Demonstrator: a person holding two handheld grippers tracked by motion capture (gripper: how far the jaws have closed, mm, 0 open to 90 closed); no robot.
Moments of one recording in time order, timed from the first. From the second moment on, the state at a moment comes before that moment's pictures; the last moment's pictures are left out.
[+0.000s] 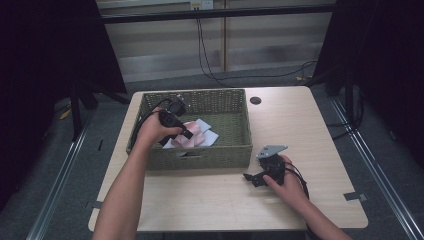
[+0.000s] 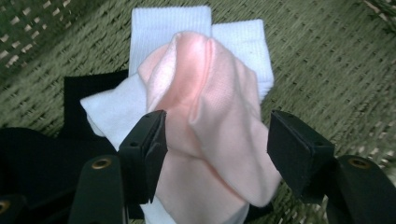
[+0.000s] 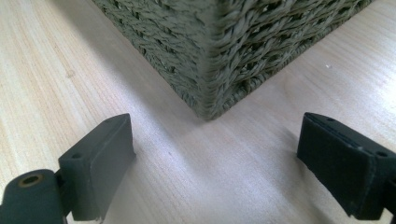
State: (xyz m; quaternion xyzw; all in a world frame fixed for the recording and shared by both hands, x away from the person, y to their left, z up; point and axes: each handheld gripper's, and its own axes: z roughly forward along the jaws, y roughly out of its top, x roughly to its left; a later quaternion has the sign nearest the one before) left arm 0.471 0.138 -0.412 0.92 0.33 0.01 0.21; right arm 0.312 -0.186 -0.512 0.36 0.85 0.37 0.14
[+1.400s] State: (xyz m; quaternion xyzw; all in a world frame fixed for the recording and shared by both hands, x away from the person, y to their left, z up) left arm 0.473 0.132 -0.391 0.91 0.36 -0.02 0.19; right arm 0.312 -0.186 -0.512 0.36 0.85 0.37 0.14
